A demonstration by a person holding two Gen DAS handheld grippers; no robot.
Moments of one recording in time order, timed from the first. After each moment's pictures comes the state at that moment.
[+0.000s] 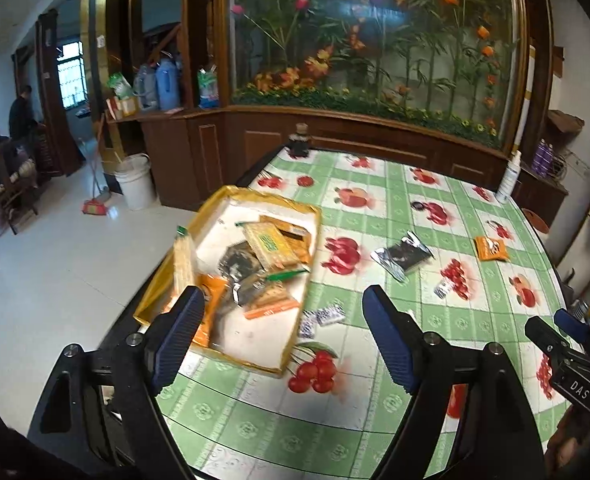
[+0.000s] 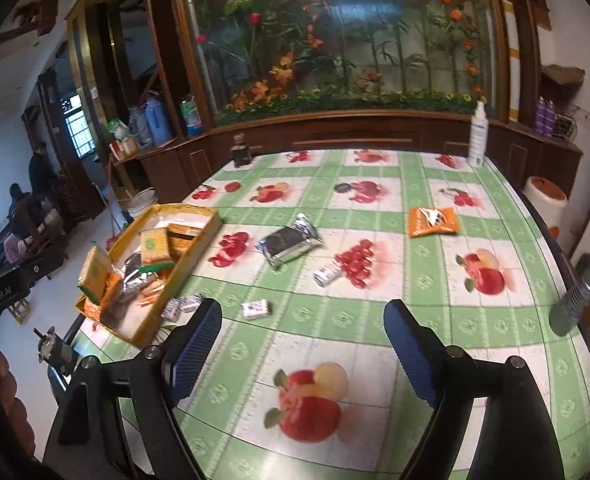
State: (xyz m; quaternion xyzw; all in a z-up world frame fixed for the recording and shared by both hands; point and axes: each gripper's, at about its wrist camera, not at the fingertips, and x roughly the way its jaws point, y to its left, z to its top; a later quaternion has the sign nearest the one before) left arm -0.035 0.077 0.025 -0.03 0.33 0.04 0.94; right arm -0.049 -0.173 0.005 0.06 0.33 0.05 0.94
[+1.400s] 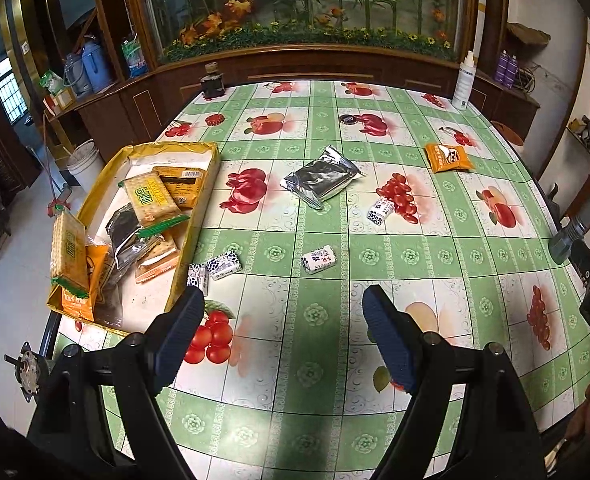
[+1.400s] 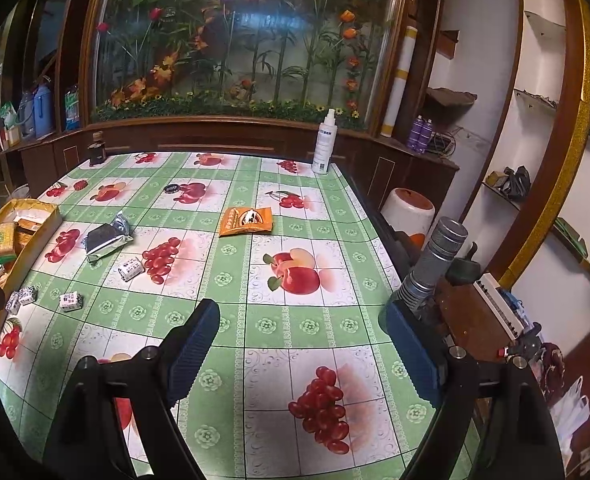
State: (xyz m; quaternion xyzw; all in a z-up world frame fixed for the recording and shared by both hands) left arm -0.008 -0.033 -0.017 0.05 0.43 -0.03 0.90; right arm -0.069 -0.264 -0.003 -0.04 0.32 -0.18 0.93
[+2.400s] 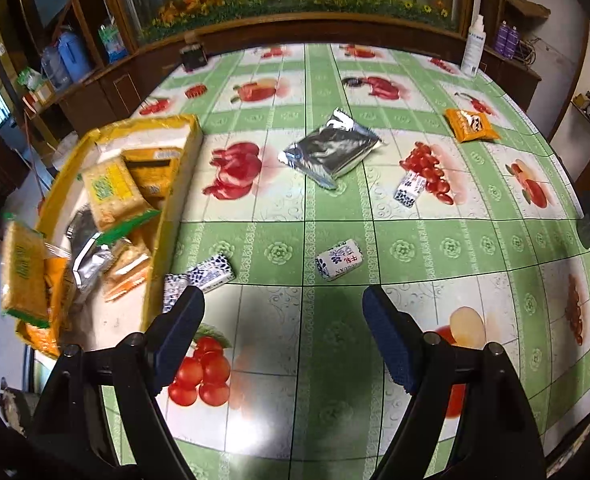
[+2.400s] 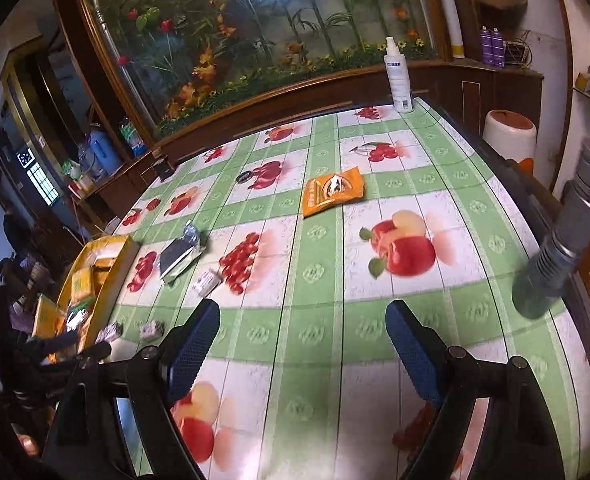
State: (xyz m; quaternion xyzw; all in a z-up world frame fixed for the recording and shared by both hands) left arm 0.049 -0.028 -0.070 0.07 0.48 -0.05 0.87; right arm 0.004 -0.315 -0.039 0.15 0.37 0.00 0.92
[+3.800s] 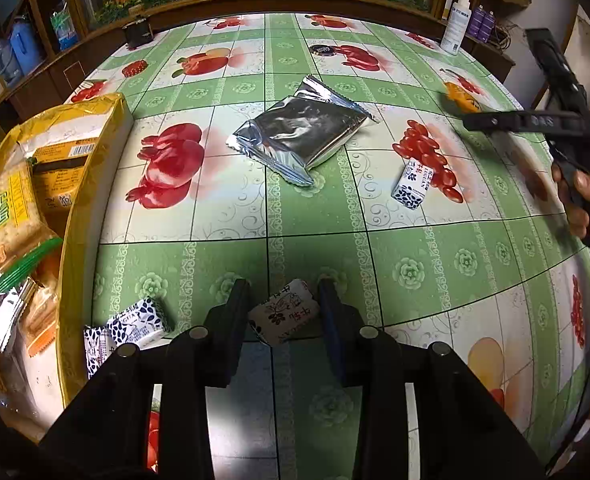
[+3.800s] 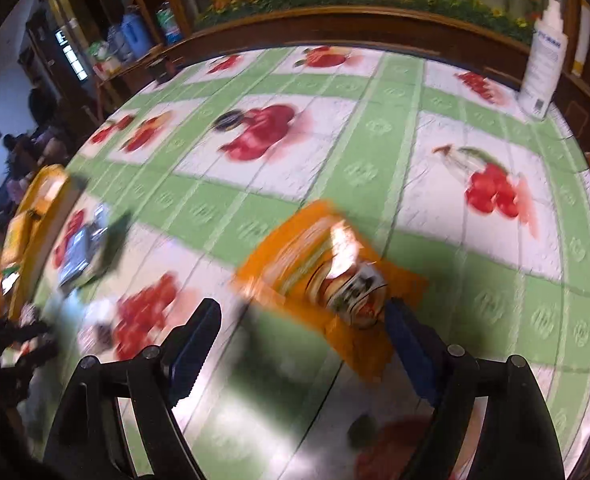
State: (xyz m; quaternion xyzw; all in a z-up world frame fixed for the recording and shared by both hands) left arm 0.096 -0.035 -0.112 0.06 0.51 -0.13 0.85; right arm 0.209 -0.326 -0.114 0.02 0.51 0.14 0.85
